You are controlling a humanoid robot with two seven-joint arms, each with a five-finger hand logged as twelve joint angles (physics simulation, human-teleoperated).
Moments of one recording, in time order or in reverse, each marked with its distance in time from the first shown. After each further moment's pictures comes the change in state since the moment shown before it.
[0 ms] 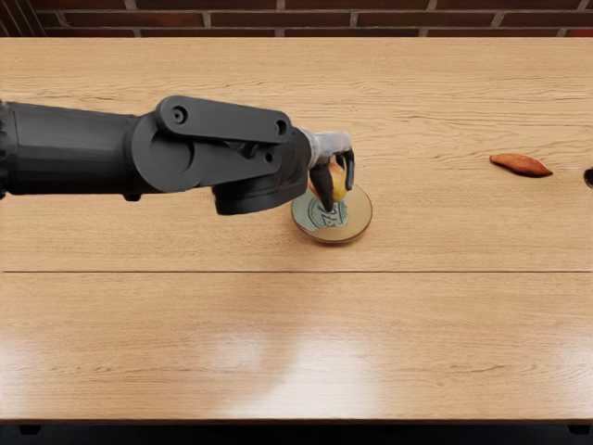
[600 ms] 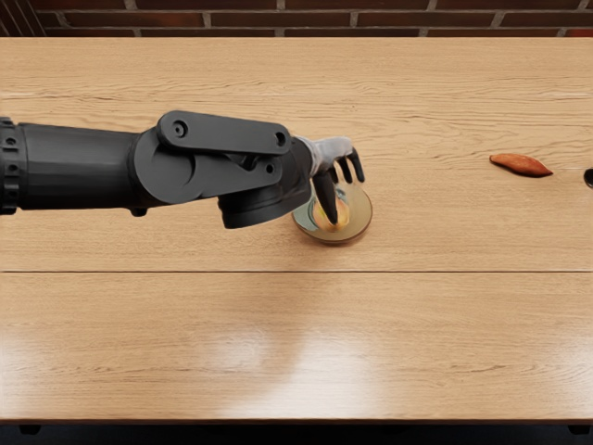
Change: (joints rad) left arm 0.077 -0.001 -0.063 0.011 0.016 0.066 0.006; right arm 0.000 0.000 0.000 0.000 0.000 0.000 0.000
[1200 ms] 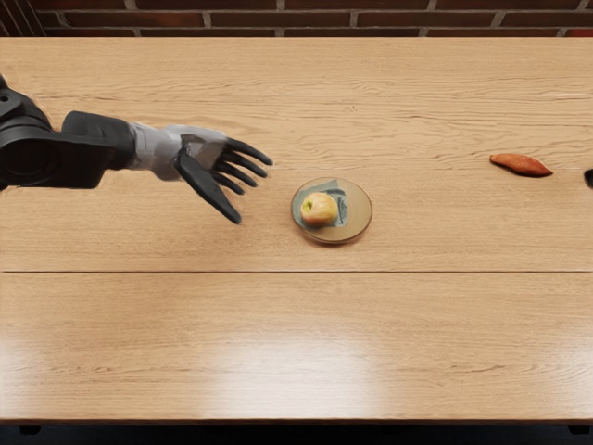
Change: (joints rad) left arm 0.489 0.608 -0.662 -0.059 -0.089 -0.626 0.005; right arm 0.000 0.000 0.000 0.000 0.000 0.000 0.000
